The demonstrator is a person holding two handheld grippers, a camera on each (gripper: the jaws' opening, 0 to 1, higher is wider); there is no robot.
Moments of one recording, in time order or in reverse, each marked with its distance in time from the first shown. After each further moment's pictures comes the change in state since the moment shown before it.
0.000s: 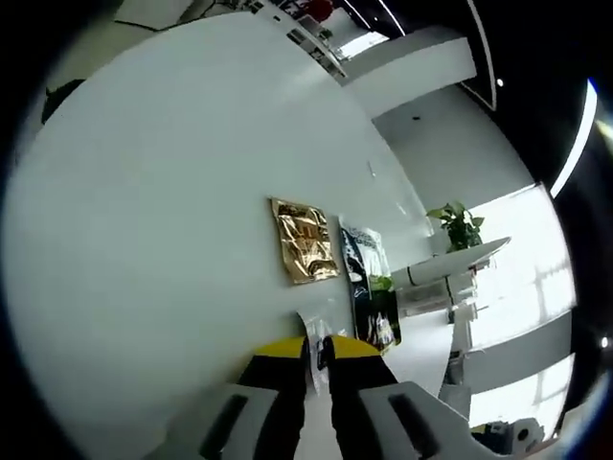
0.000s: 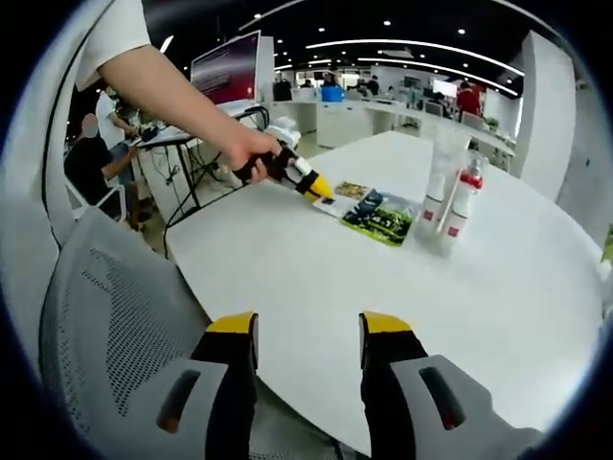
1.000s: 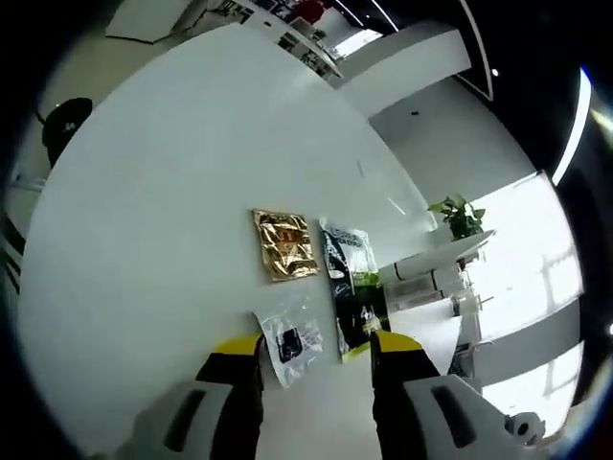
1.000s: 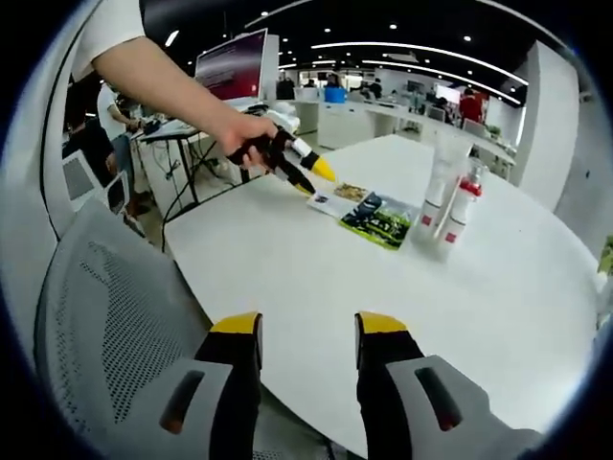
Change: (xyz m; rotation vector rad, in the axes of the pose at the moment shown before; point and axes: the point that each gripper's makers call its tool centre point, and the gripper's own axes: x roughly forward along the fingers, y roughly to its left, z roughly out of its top) left arm -0.020 -0.013 -0.005 0.074 0.012 0.028; right arm -0.002 0.000 0.000 -0.045 0.002 -0.013
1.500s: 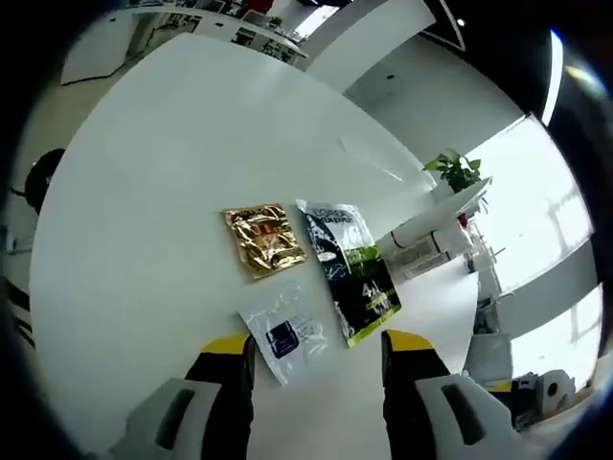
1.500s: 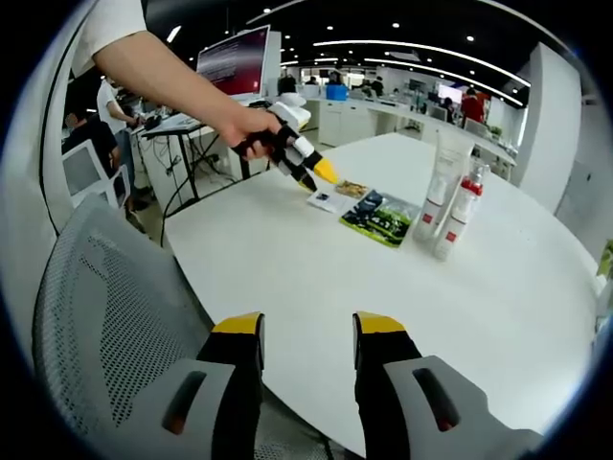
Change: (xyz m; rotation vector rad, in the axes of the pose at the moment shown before) left arm 0.004 0.000 -0.006 0.193 0.078 0.077; right arm 0.001 0.000 -0.003 -0.010 0.017 0.001
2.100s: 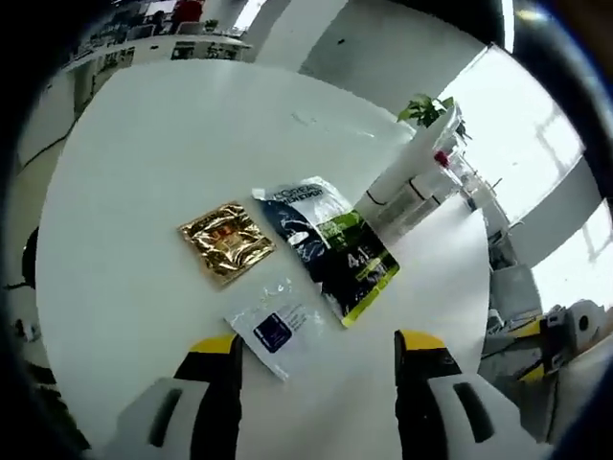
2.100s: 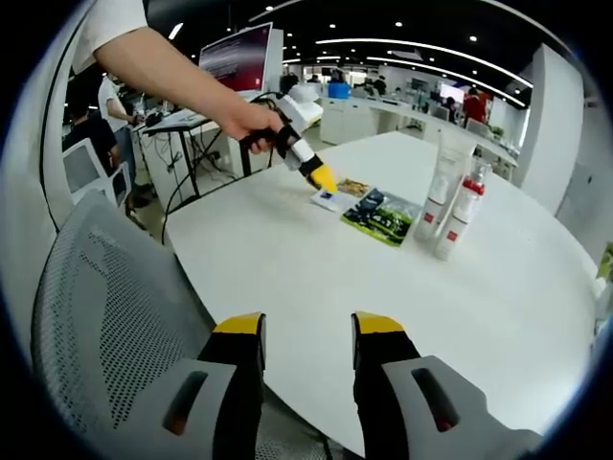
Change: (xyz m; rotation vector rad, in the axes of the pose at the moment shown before) left arm 0.011 -0.012 -0.015 0.327 0.131 0.046; right arm 0.000 0.001 -0.001 -0.009 0.007 0.003
